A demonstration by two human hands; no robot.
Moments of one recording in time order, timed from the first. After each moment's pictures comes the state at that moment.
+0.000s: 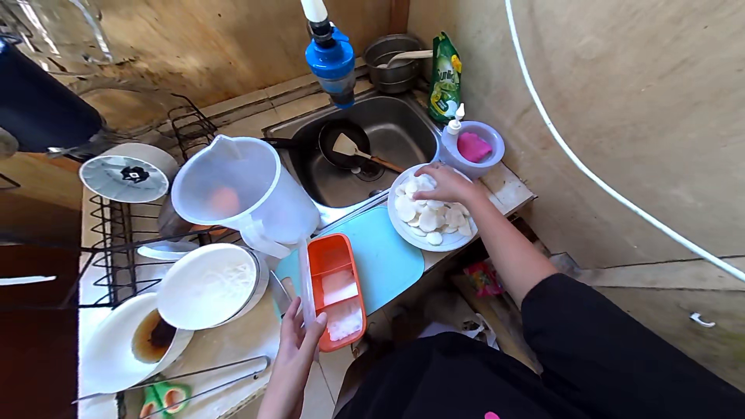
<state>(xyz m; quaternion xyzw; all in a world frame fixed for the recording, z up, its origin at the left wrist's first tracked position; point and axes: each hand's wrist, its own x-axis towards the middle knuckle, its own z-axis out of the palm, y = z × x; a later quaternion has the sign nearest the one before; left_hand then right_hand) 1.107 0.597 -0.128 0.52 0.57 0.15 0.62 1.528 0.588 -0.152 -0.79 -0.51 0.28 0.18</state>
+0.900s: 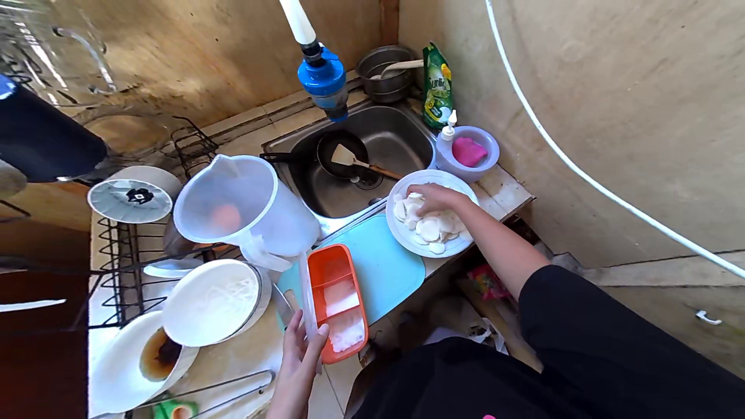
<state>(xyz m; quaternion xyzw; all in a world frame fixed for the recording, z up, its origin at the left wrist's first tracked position) 1.106 0.596 -0.128 0.52 0.56 0.14 0.62 1.534 0.608 -0.194 -0.74 -0.55 0.37 0.13</state>
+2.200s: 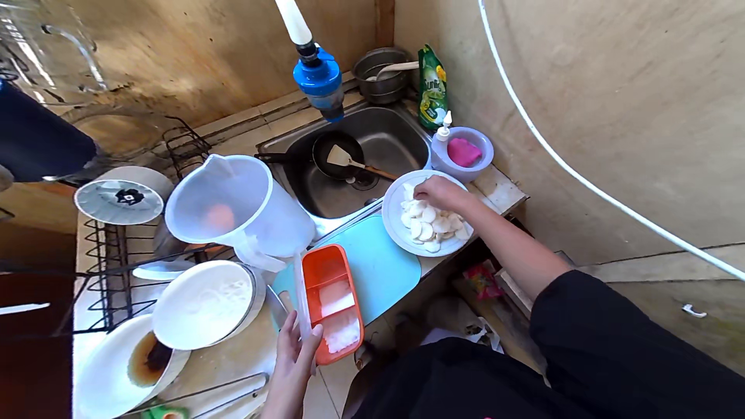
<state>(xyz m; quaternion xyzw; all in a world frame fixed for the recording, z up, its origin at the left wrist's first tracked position) 1.104 0.596 -0.132 0.53 0.56 0.15 0.62 1.526 0.582 -0.149 -0.74 -0.62 0.24 0.11</state>
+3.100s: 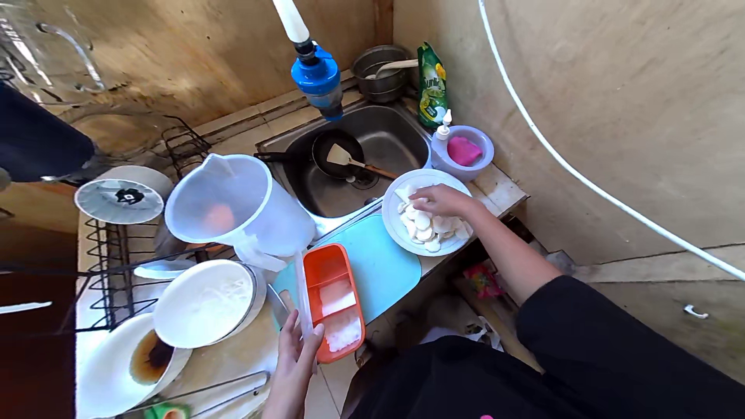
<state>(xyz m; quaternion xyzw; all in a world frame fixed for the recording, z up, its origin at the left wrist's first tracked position) 1.107 0.595 -0.129 0.52 0.56 0.15 0.62 1.522 0.564 -0.163 -0.75 -0.57 0.29 0.17</state>
